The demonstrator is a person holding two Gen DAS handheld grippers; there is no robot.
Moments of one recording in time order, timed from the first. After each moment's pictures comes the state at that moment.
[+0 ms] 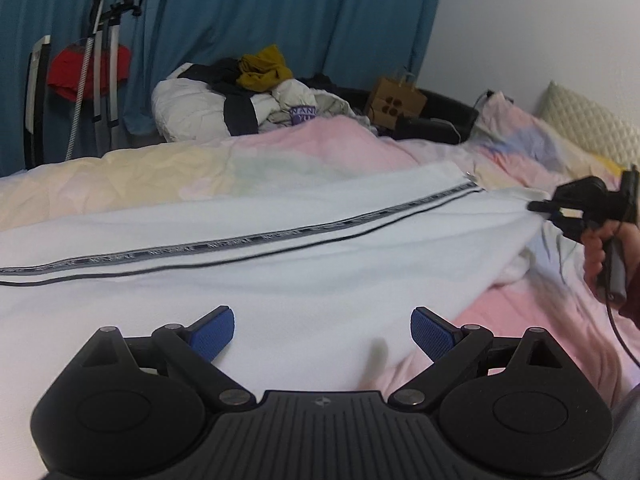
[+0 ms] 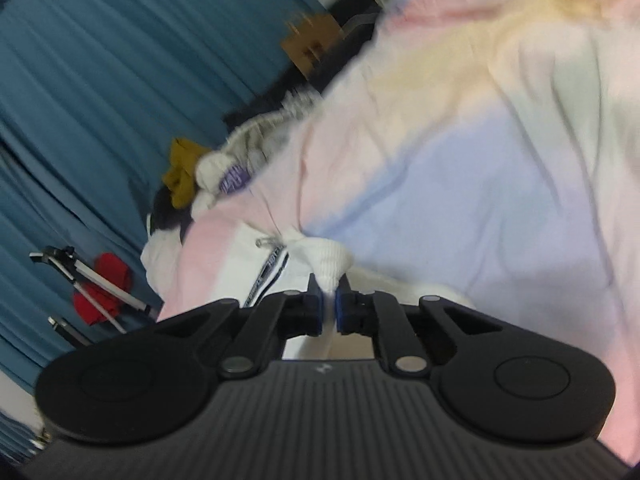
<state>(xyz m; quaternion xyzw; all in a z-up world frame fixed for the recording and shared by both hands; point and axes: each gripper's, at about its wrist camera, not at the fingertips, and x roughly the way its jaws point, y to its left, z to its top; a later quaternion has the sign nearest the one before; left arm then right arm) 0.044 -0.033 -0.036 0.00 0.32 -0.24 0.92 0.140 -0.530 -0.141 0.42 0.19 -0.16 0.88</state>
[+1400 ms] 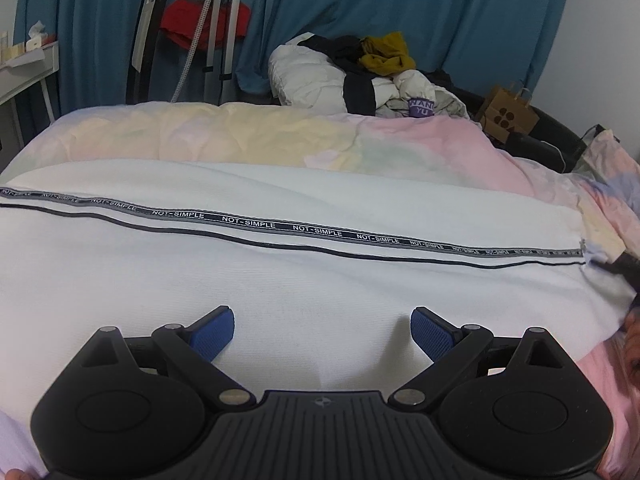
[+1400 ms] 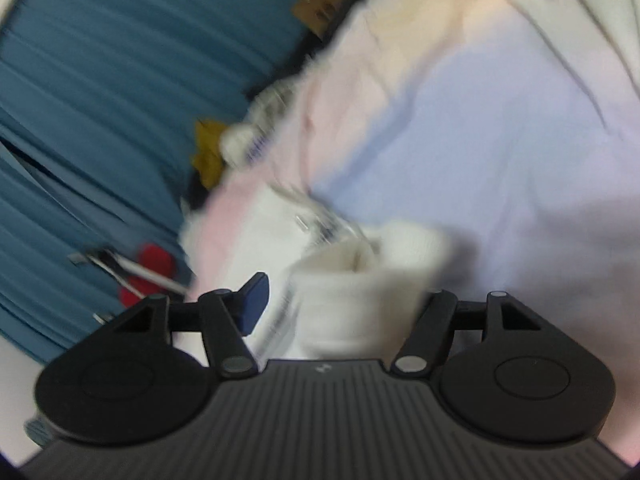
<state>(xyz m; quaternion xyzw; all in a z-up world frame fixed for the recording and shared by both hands) 0.067 0.011 -0.039 -0.06 0.37 -0.07 0.92 0.170 -0.547 -0.217 0.51 0.24 -0.07 0.83</state>
